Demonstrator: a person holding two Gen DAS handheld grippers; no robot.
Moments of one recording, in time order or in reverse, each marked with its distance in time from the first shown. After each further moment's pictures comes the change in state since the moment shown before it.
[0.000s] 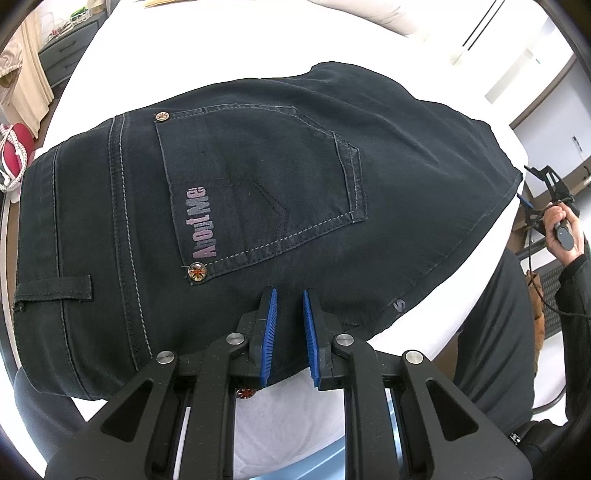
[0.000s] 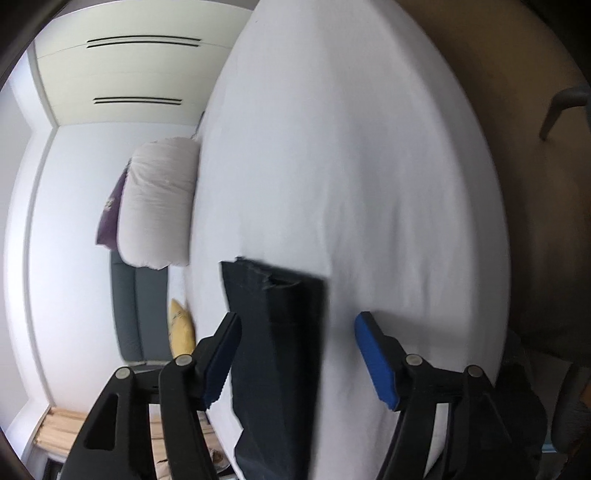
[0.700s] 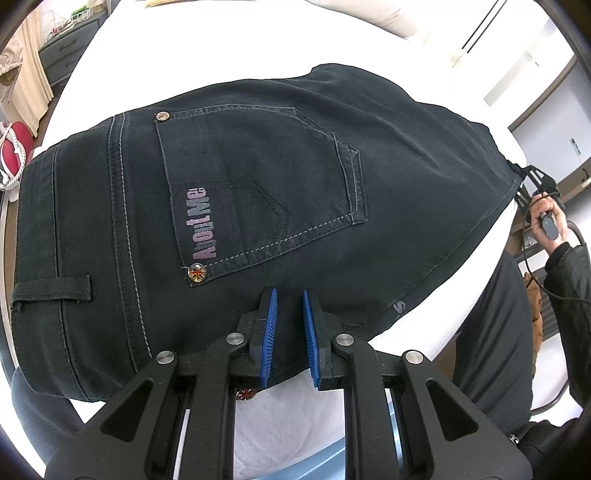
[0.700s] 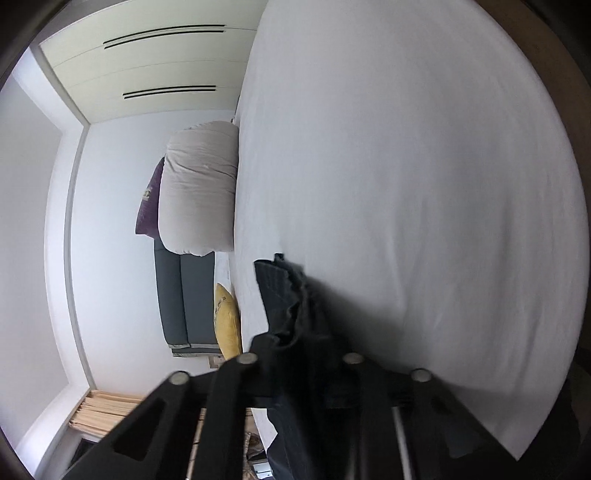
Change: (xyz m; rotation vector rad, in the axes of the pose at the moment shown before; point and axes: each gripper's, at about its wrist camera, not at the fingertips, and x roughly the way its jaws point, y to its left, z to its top) left arm 0.000 0.001 0.000 -0.010 -0.006 -0.008; right arm 0.044 -0.006 0.017 0.016 0.075 0.206
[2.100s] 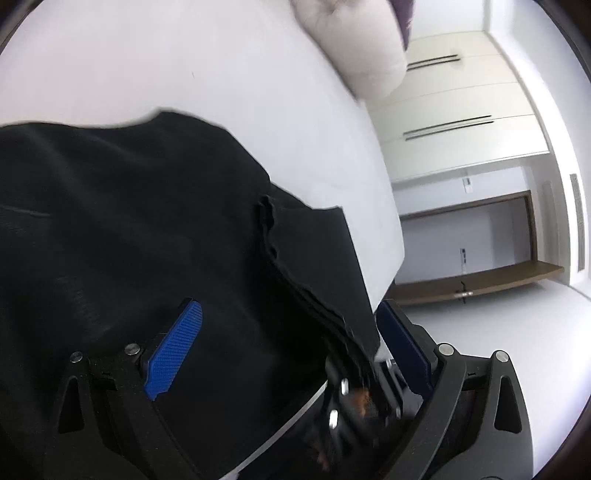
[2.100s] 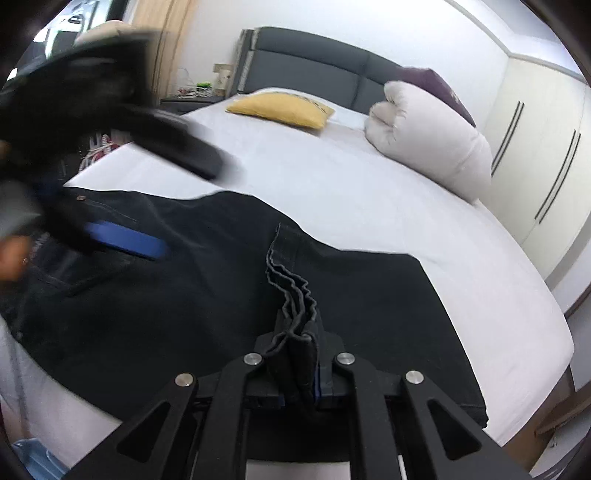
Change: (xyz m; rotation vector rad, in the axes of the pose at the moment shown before) left arm 0.062 -0.044 0.143 -0.393 0.004 -0.624; right arm 0.059 0.129 -0.414 -1.807 0.226 -0.450
